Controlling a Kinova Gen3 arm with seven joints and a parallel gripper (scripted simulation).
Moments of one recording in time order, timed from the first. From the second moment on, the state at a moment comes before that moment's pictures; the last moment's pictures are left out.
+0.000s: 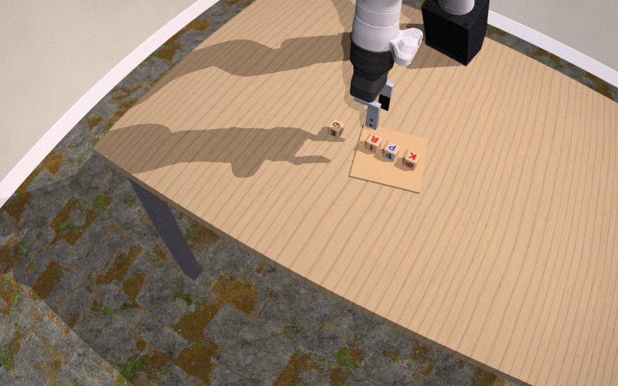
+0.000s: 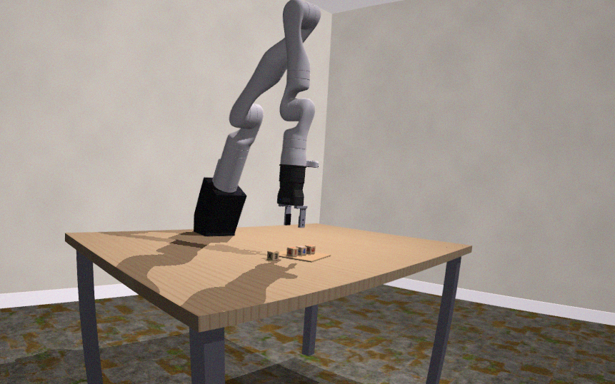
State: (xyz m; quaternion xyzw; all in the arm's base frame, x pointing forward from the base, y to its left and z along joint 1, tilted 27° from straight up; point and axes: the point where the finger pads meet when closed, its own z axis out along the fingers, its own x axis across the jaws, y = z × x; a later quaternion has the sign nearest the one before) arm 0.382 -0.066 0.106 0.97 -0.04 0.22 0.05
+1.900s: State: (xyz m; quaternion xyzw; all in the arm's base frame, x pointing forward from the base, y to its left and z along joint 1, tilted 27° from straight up) arm 0.378 -0.069 0.119 0.97 -0.04 0.23 0.06
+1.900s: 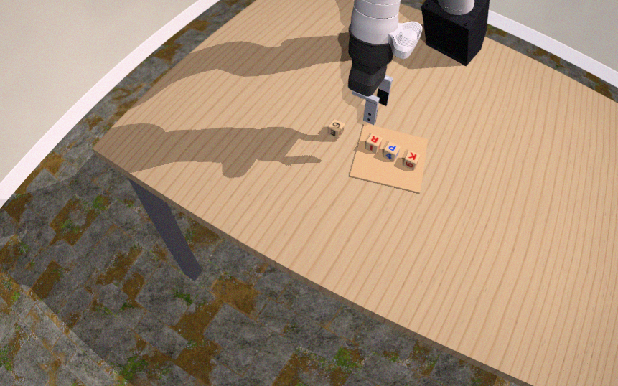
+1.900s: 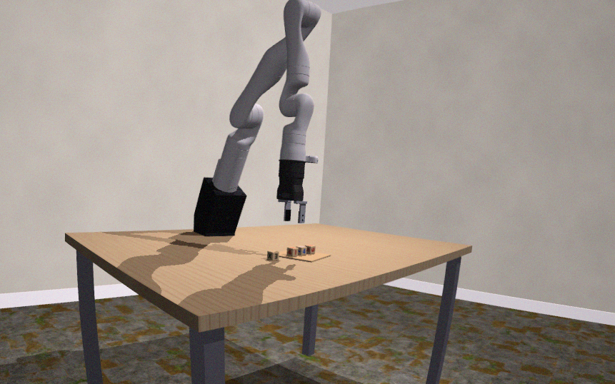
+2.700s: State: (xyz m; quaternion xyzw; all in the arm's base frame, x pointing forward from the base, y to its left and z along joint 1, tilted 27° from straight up) arm 0.370 -0.066 0.132 0.97 -0.04 0.24 0.06
